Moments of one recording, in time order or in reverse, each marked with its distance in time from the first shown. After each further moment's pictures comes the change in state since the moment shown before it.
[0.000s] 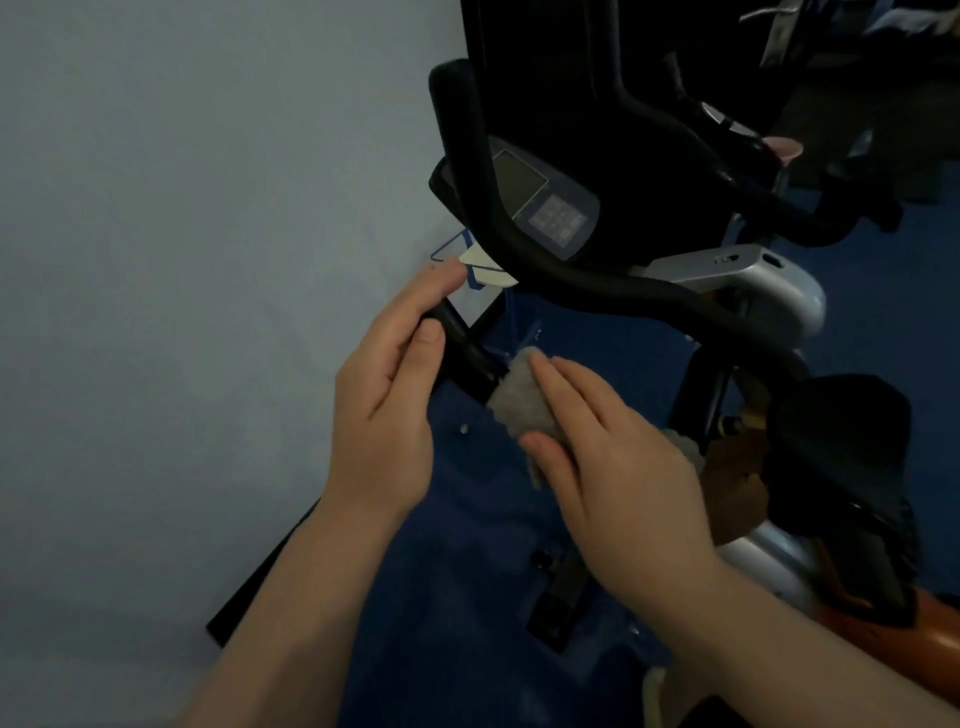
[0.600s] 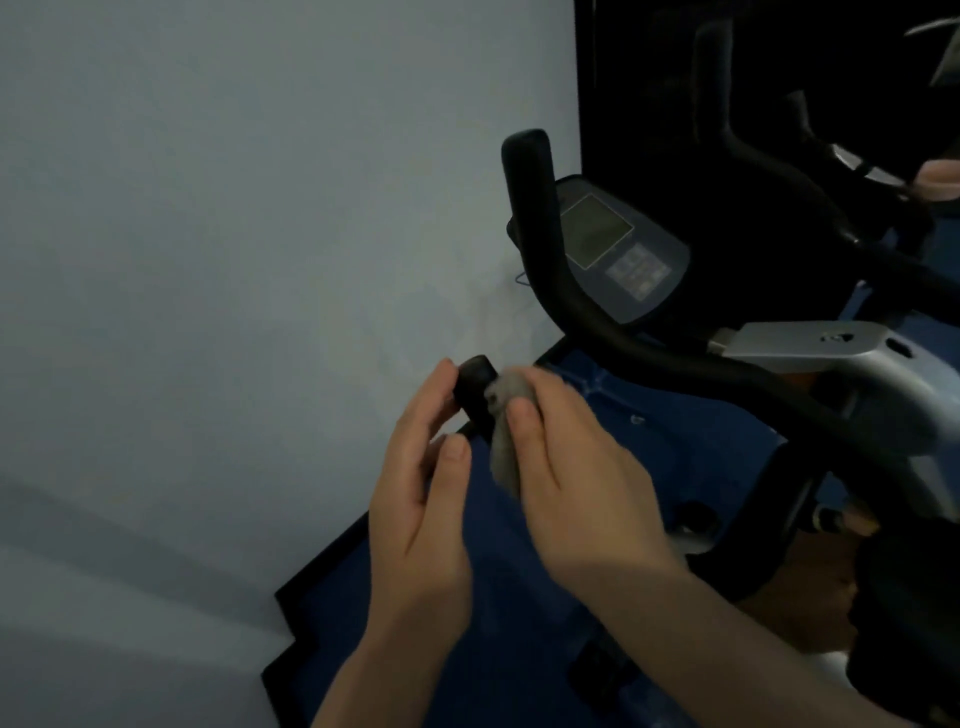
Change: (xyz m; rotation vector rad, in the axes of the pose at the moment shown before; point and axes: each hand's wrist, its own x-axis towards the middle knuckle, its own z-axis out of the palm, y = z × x) left_hand -0.029 0.004 0.018 0.045 0.295 -0.179; right_hand 0.063 -0.020 0.004 0.541 -0.256 0.047
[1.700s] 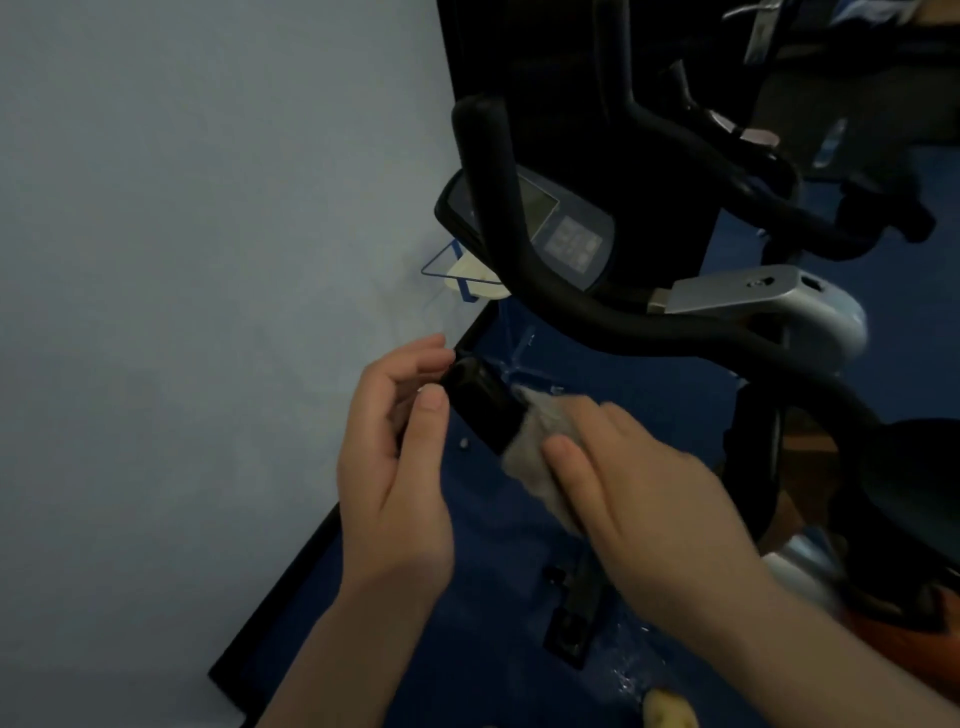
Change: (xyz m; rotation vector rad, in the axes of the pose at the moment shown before) left_hand 0.052 -0.017 -0.017 -0.137 -0.171 0.083; right_hand -0.024 0.004 0.001 -0.367 0.174 0.056
